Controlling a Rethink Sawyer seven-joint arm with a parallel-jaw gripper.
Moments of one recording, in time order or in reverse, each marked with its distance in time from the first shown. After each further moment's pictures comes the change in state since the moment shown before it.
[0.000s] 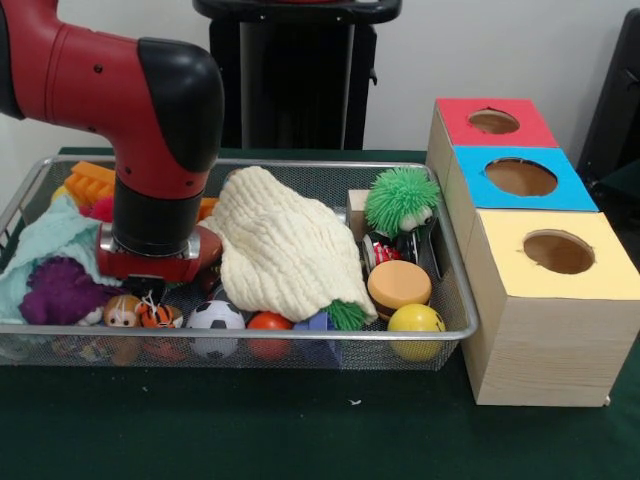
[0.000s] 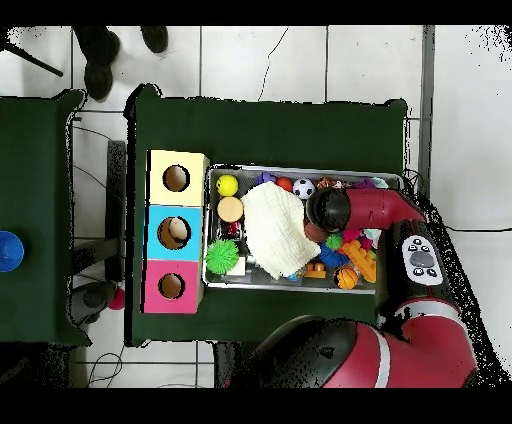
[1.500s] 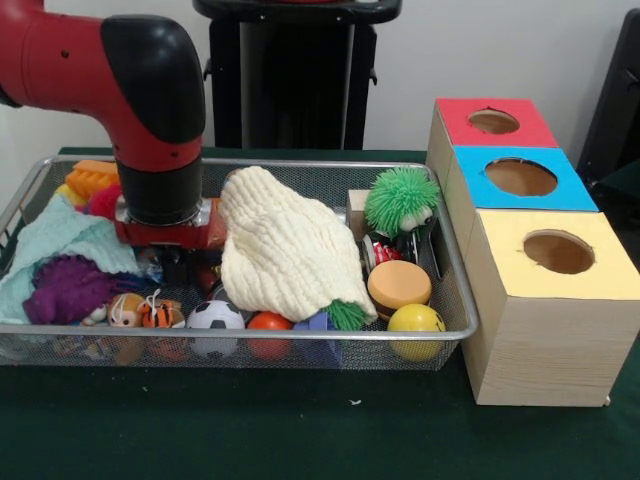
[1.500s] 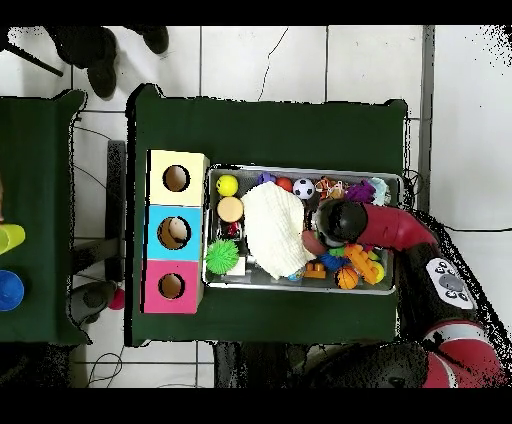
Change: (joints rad) arm -0.132 -0.063 0.108 0.168 0.120 0.071 0.000
